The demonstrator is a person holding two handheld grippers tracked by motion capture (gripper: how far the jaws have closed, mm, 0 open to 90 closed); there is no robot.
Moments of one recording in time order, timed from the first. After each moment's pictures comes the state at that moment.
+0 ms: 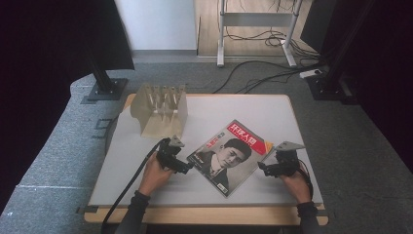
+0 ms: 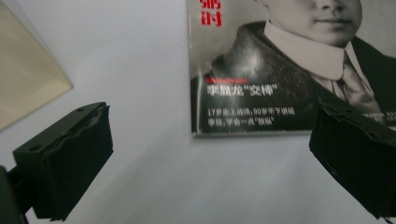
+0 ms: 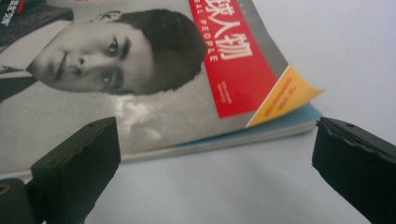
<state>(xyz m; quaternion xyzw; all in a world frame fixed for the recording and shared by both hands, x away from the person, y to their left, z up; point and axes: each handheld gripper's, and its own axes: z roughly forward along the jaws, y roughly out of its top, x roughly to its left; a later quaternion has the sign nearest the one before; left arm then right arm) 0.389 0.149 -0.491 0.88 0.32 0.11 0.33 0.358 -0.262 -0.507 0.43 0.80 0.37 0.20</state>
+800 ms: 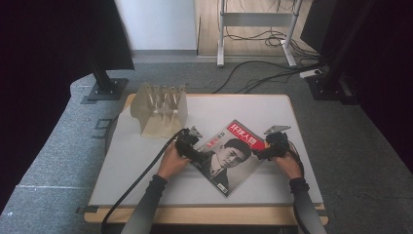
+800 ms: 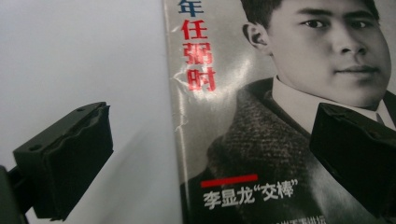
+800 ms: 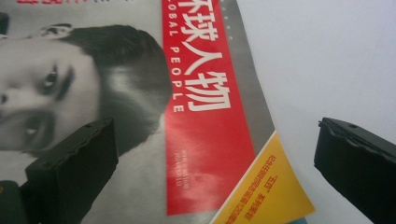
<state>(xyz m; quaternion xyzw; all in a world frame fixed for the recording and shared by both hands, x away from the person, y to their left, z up) 0.436 0.098 -0.509 0.90 0.29 0.08 0.32 0.430 -0.249 -0.514 0.41 0.83 0.34 0.18</state>
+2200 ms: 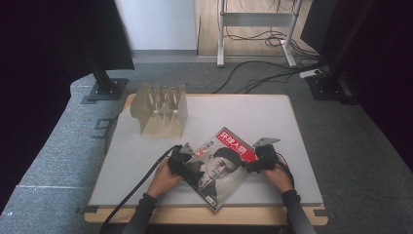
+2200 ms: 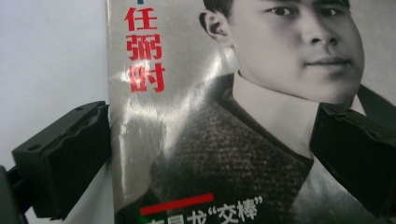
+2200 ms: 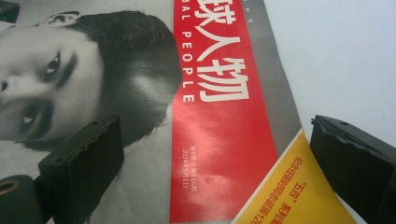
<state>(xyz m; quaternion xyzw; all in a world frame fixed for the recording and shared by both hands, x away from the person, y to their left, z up) 0.378 0.125 -0.524 0.90 0.28 0.07 0.33 0.394 -0.211 -0.533 0.38 0.84 0.37 0.14</state>
